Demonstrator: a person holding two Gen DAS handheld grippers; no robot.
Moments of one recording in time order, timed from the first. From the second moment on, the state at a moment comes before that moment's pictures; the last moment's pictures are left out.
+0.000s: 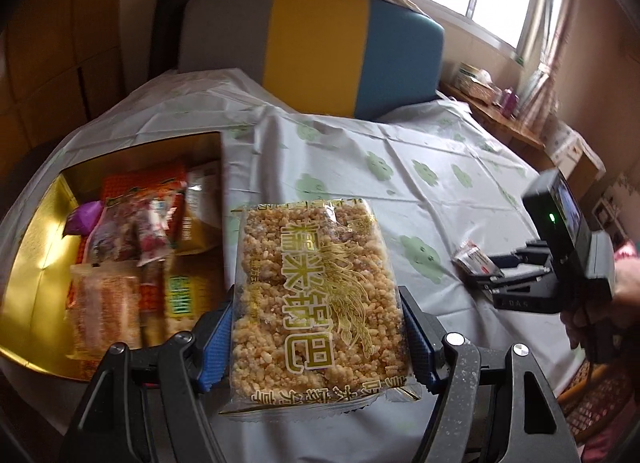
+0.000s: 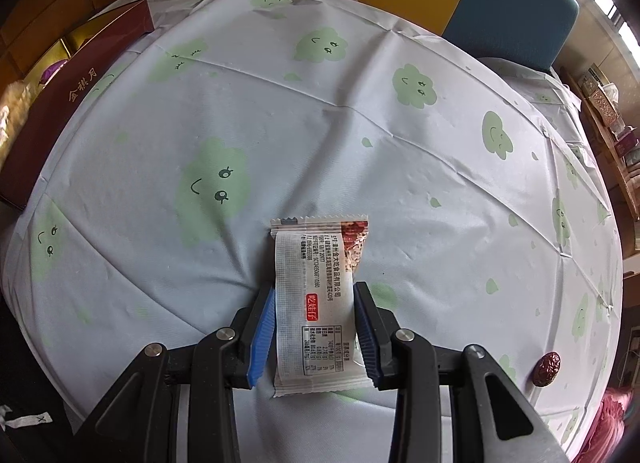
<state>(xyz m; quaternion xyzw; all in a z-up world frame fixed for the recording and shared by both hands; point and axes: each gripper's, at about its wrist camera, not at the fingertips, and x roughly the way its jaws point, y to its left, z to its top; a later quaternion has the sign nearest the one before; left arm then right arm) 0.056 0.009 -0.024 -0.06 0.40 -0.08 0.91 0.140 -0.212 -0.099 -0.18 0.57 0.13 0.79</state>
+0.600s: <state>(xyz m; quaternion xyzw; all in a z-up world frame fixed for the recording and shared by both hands) 0.066 0.207 -0.027 -0.17 0.39 0.12 0.90 0.126 -0.199 -0.099 -0.21 0.56 0.13 0.79</state>
